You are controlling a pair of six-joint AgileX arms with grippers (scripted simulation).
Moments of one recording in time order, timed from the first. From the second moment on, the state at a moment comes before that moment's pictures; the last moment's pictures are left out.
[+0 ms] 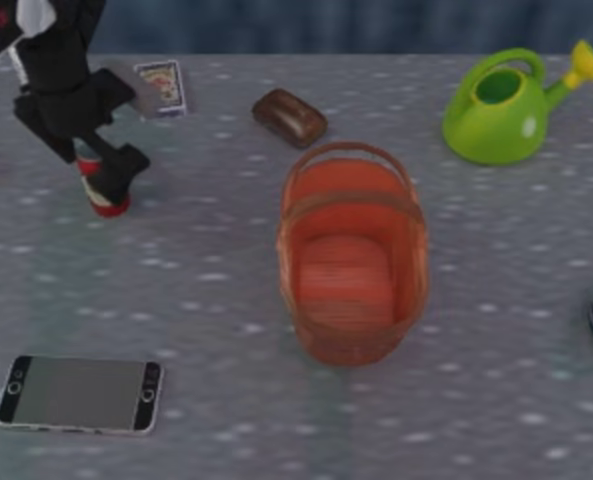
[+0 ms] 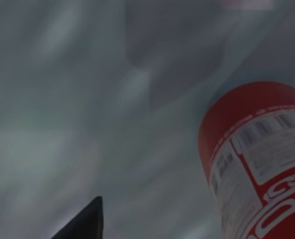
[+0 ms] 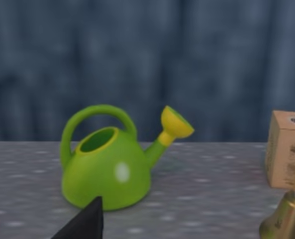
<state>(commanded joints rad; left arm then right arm) -0.12 2.58 2.27 -1.26 0.01 0.71 0.00 0.00 0.00 0.00 0.00 0.00</state>
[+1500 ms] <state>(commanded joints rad) -0.12 2.58 2.27 -1.25 0.01 0.71 0.00 0.00 0.00 0.00 0.00 0.00</state>
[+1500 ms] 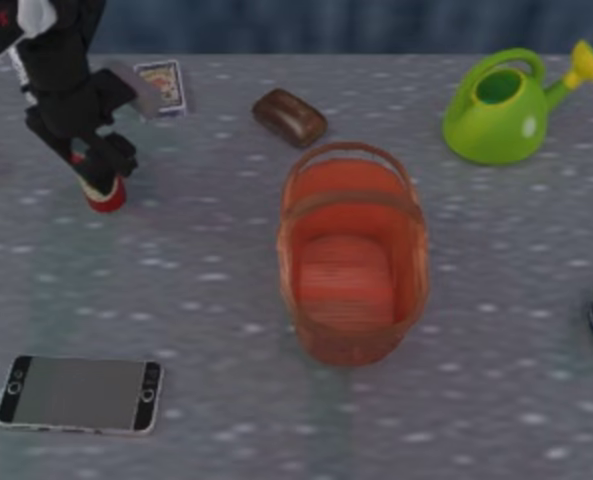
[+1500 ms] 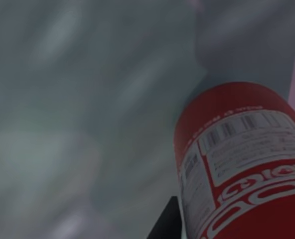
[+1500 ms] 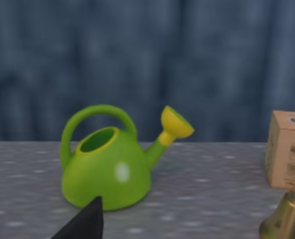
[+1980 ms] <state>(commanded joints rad) -0.15 2.54 2.12 -0.96 0.21 0.61 0.00 0.00 0.00 0.00 0.00 0.00</state>
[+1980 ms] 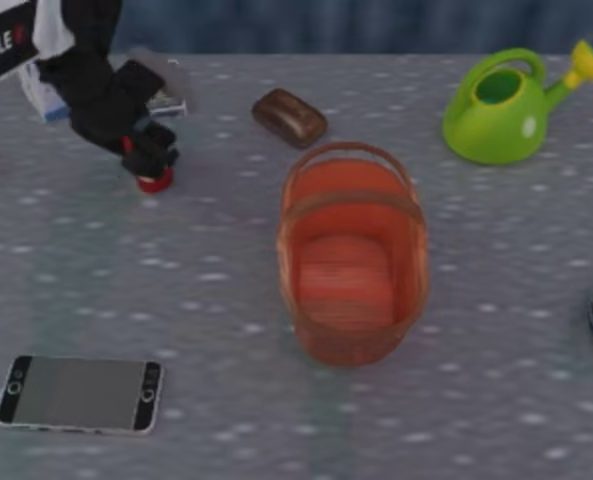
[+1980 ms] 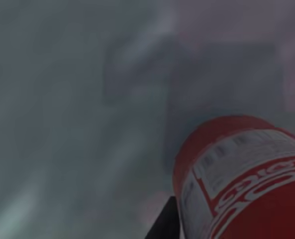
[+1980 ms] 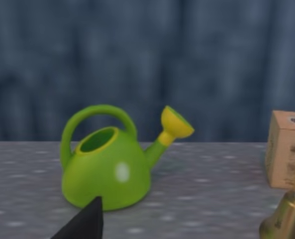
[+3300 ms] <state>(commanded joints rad) -0.32 2.12 1.33 0.75 1.27 0.04 0.00 0.00 0.00 0.00 0.00 0.00</state>
